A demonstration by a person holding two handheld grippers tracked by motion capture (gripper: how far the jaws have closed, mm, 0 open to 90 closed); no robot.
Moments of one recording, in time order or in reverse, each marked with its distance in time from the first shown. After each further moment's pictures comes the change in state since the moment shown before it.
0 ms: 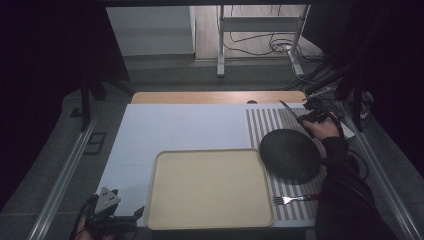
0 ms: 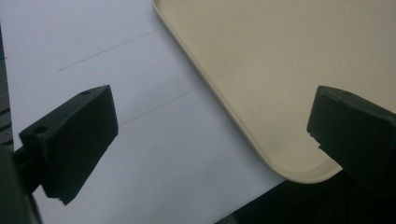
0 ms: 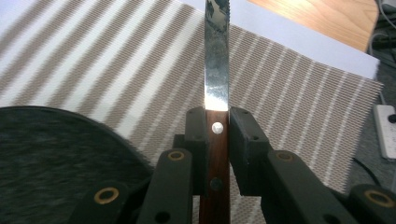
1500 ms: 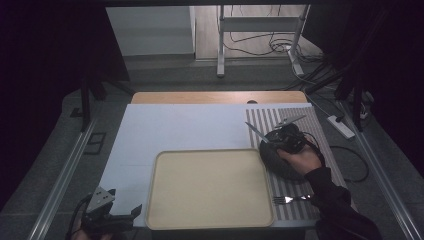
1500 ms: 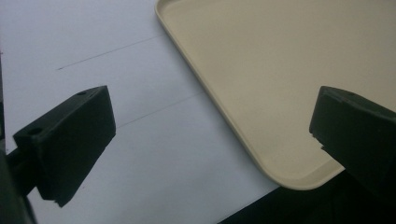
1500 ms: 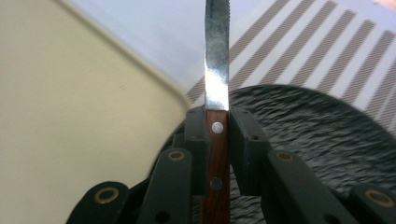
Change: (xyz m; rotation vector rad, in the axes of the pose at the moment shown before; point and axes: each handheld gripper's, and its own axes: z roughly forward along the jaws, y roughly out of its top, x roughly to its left) left arm 0.008 -0.003 -0.004 -0.043 -0.036 -0.065; right arm 0.154 -0.032 -0.053 -0.070 0.163 -0.161
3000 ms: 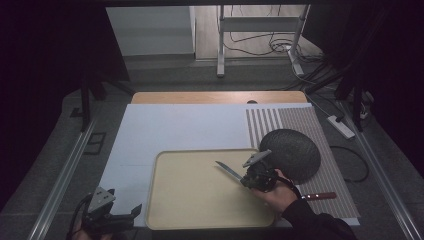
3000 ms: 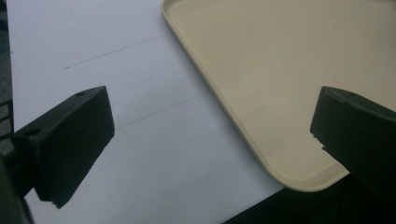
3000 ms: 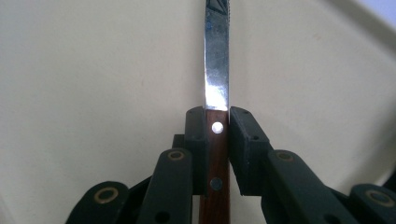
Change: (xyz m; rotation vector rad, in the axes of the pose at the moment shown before) left arm -0.001 0.001 0.000 0.005 0.027 0.001; right arm 0.123 -0.031 0.024 0.119 0.127 -0.106
